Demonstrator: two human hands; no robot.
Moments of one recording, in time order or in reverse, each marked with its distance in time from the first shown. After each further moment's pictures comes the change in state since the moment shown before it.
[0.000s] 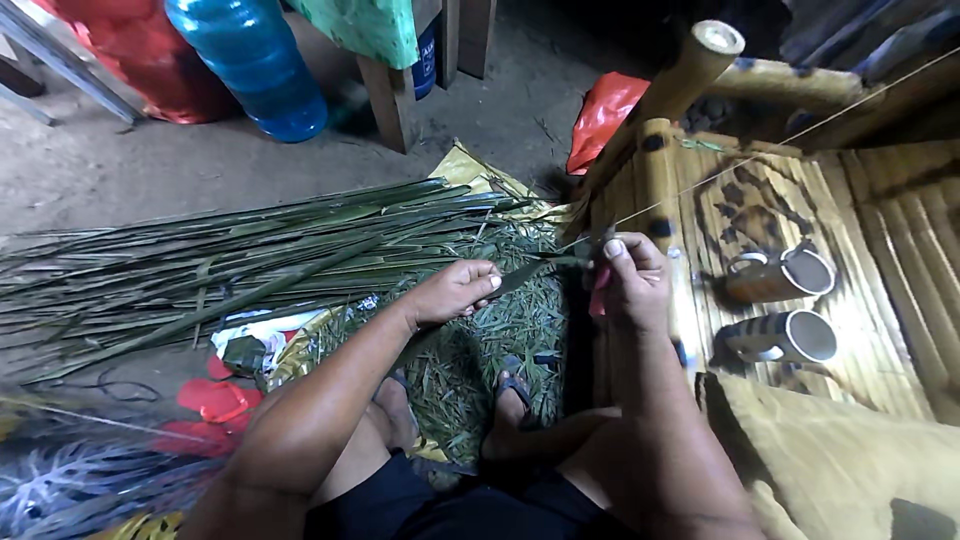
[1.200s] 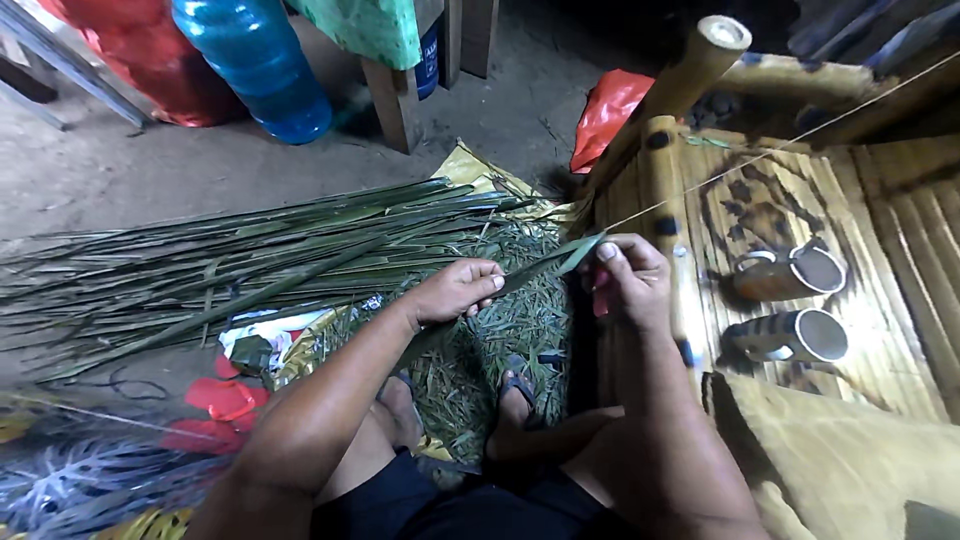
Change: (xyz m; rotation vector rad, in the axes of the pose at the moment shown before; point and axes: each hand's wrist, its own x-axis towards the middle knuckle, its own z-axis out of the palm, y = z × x) left_hand -0.002 0.005 -0.002 -0.036 0.006 -0.027; right_hand 0.003 0.004 -0.003 -0.026 -0.068 -0.070
